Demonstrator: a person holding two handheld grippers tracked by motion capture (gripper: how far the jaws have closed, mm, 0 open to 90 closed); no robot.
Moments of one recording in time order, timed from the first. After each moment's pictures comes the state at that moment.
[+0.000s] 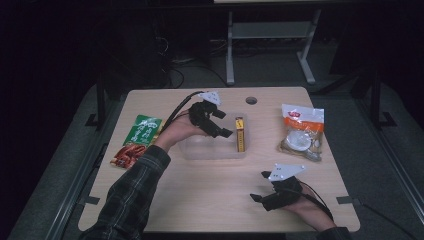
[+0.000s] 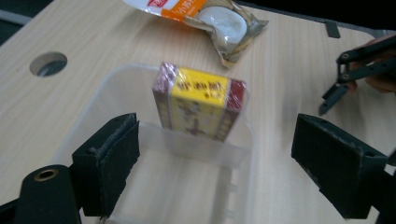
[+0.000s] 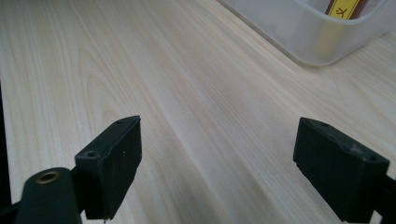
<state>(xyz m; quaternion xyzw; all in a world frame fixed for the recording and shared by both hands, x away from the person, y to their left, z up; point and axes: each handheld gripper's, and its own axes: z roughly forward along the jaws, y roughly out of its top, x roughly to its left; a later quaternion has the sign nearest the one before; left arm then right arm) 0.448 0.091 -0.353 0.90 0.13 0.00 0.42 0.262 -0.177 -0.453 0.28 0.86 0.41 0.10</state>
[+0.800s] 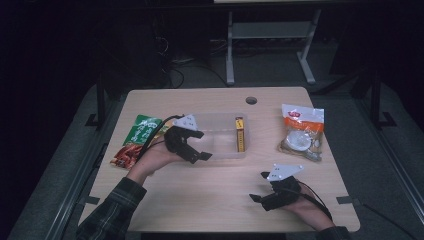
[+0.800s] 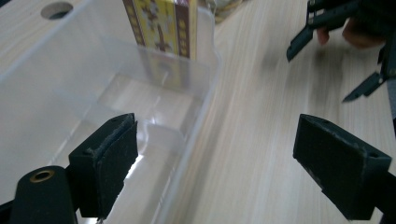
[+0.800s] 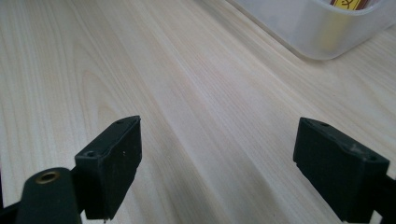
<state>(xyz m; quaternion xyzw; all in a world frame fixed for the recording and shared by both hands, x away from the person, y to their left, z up) 0.371 0.150 -0.369 0.90 0.16 0.04 0.40 0.264 -0.175 -0.456 0.28 0.87 0.40 0.10</state>
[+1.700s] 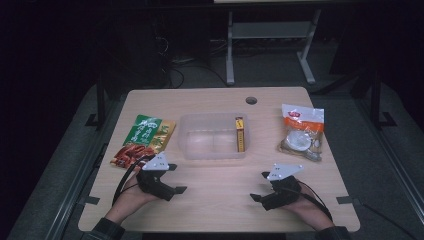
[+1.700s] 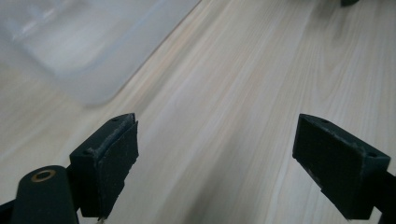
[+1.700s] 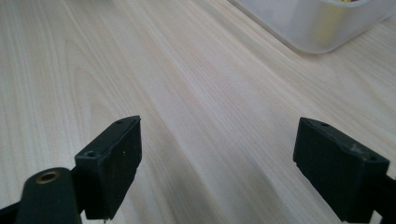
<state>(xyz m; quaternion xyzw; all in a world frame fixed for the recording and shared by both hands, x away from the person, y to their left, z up) 0.291 0.226 -0.432 0.89 0.23 0.07 0.39 0.266 -0.176 -0.458 0.29 0.87 0.39 0.10</state>
